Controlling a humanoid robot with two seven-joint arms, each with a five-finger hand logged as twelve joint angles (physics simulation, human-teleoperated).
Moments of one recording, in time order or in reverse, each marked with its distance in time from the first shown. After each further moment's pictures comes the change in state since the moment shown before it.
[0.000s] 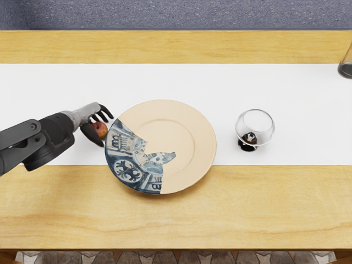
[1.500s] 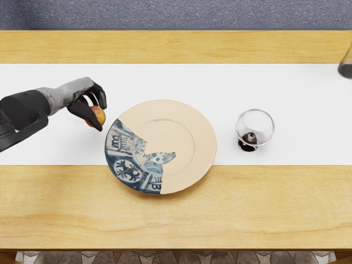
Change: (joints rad) left arm -0.072 0.246 -0.078 -0.328 -0.230 -0.006 0.000; right arm 0.015 0.000 0.000 -0.011 0.000 0.000 0.000
